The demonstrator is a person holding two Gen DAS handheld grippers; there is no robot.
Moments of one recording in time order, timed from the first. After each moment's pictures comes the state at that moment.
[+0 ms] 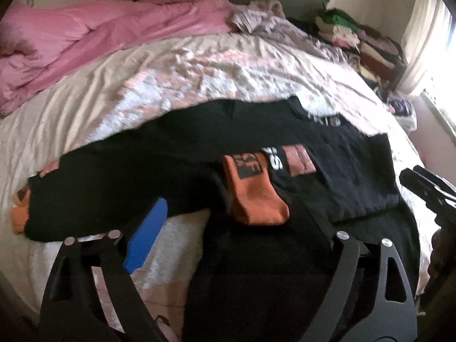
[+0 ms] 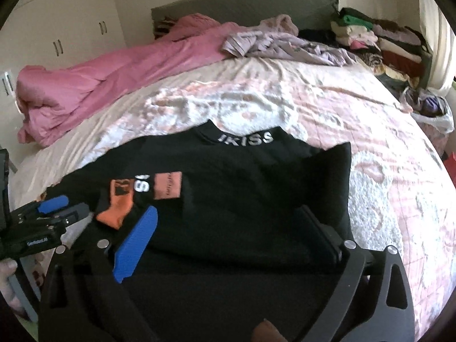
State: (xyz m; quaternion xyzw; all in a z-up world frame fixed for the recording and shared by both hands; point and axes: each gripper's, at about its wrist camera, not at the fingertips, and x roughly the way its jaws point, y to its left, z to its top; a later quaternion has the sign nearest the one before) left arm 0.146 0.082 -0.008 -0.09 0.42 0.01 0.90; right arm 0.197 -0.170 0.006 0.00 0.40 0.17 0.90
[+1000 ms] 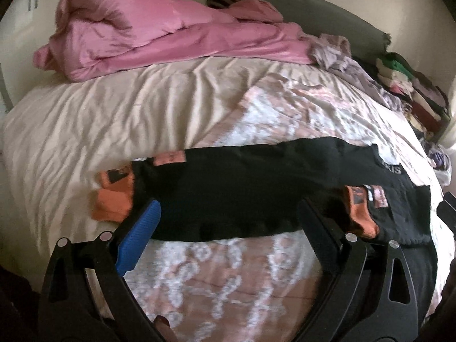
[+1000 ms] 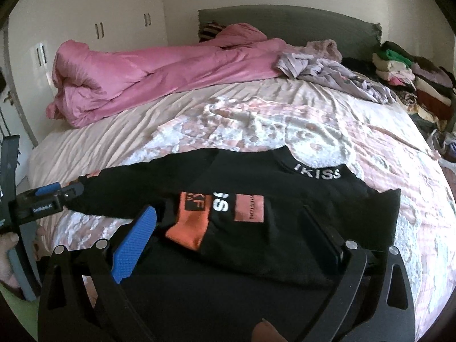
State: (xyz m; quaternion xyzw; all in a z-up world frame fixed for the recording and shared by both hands) left arm 0.091 0.217 0.004 -0.14 0.38 0.16 0.90; right arm 0.174 -0.070 0.035 -0.05 0.36 0.26 0.90
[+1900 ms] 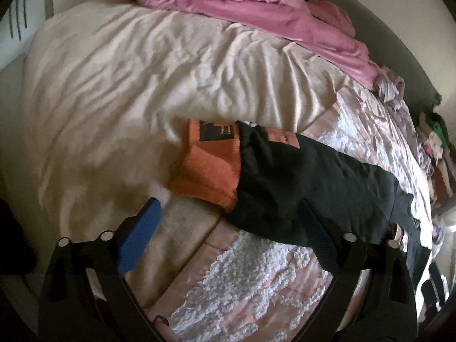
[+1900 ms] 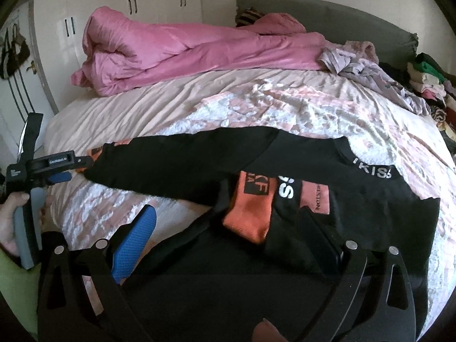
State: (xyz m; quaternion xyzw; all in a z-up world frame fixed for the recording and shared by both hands) left arm 0.056 0.321 -0.051 -0.31 0.41 0.24 0.83; right arm 0.153 -0.008 -0.001 -0.09 0.38 0.32 0.86
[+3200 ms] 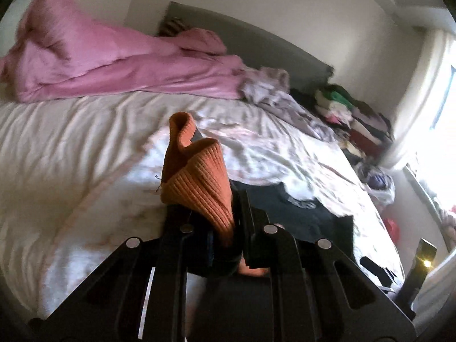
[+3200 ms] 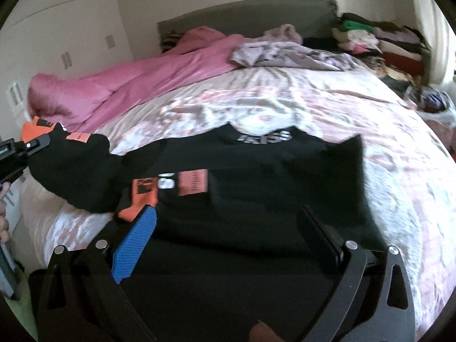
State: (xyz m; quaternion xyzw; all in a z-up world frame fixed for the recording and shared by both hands) left arm 0.120 0.129 0.066 -0.19 0.29 0.00 0.94; right arm 0.164 -0.165 -0.003 0.04 0.37 0.18 0.91
